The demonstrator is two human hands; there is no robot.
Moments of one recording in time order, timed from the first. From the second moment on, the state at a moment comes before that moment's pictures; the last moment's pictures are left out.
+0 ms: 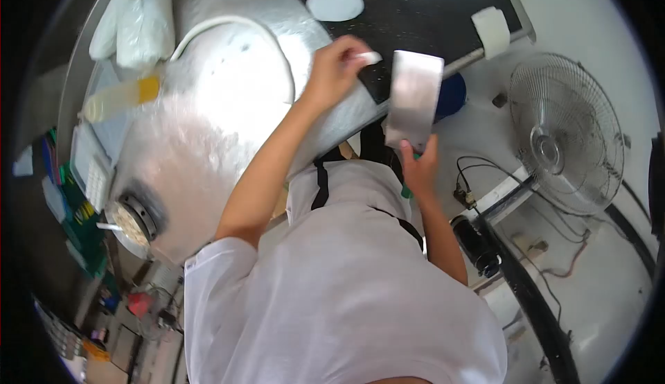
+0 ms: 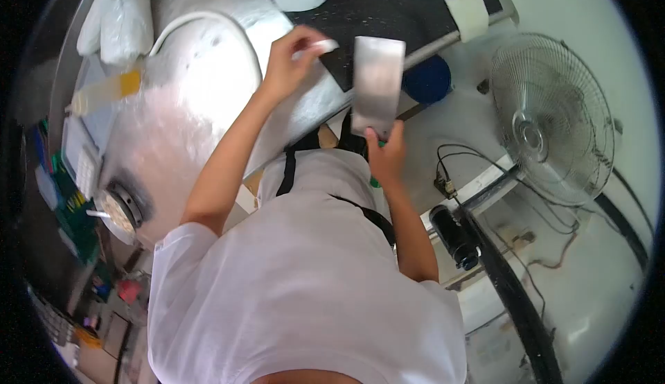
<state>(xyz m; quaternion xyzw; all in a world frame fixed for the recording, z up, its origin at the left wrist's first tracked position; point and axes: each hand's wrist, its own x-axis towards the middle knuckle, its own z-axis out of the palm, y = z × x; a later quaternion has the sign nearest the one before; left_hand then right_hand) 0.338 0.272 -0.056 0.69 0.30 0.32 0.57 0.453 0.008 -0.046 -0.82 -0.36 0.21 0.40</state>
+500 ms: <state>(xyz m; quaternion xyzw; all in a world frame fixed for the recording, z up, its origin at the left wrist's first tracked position) 0.541 0.313 -0.049 0.94 0.19 -0.21 0.20 0.627 0.009 -0.035 -0.75 -0.09 0.29 0.58</state>
